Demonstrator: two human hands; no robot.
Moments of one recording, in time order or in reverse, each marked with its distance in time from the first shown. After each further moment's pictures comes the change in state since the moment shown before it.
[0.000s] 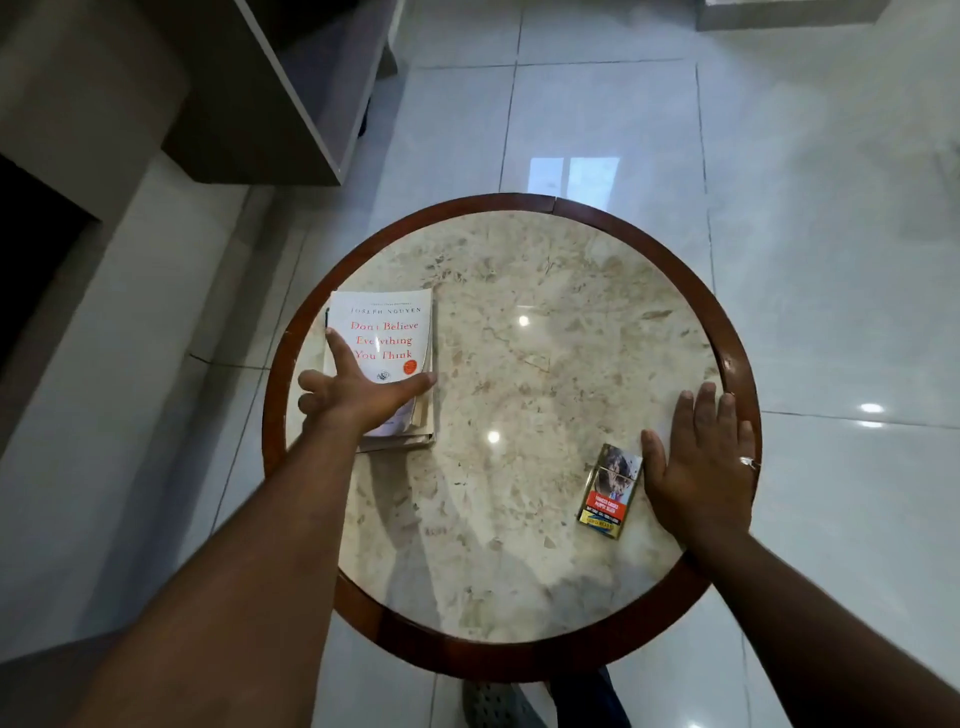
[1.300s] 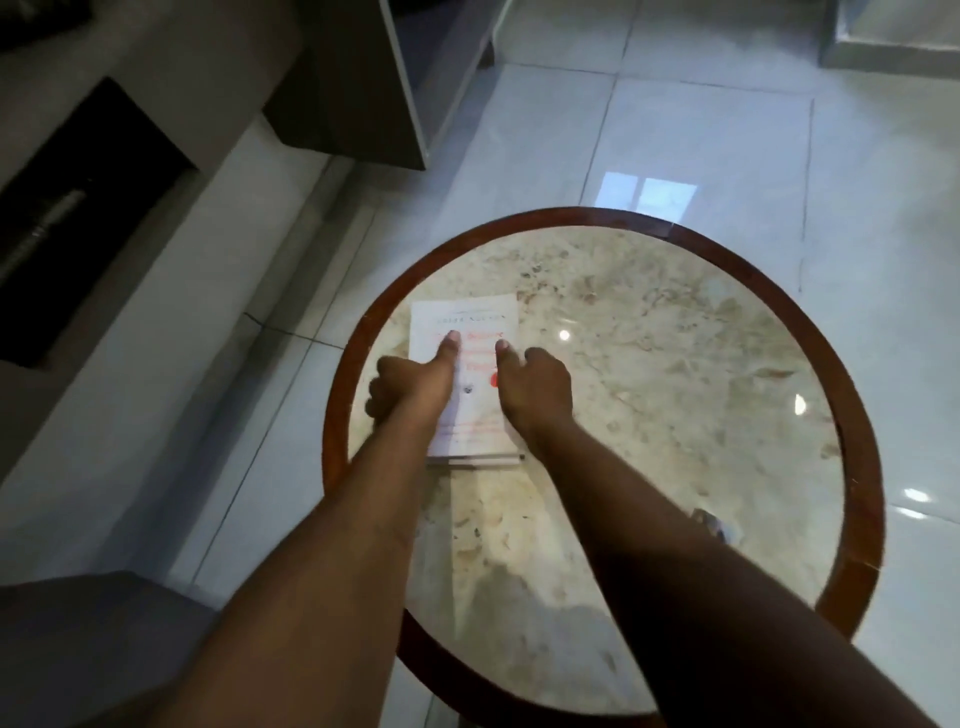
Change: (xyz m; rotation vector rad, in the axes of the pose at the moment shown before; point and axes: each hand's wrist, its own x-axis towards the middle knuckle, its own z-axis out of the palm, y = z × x) left_hand 0.038 -0.002 -0.012 -0.446 0.224 -0.265; right_hand 0.078 -0.291 -0.014 0.699 -0.380 0.109
